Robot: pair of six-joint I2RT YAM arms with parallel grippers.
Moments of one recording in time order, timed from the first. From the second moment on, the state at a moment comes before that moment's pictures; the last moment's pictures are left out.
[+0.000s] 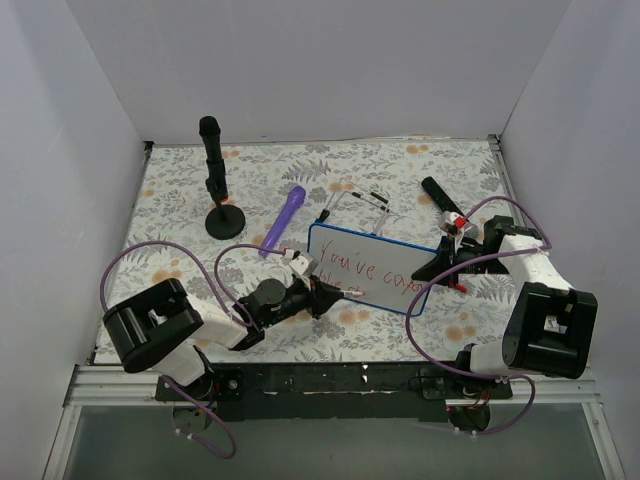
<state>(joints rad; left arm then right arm) -0.97 1.49 0.28 1.09 0.05 -0.43 -0.16 1.38 0.84 -1.08 -1.28 -1.26</state>
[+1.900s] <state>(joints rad) -0.97 1.41 0.29 1.03 0.17 -0.42 -0.16 1.38 0.84 -1.08 -1.28 -1.26</state>
